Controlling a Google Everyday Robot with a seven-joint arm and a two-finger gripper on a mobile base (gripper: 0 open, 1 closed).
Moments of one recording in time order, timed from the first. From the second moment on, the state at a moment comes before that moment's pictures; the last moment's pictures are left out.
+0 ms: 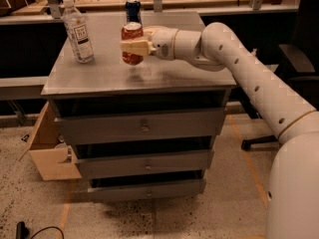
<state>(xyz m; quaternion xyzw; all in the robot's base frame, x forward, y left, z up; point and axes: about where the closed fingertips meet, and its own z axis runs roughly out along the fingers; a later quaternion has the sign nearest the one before) 0.752 0.076 0.930 -0.40 0.60 0.41 0.55</state>
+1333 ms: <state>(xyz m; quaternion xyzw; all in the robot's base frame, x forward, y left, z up) 0.780 0.166 0.917 -0.42 0.58 0.39 0.58</state>
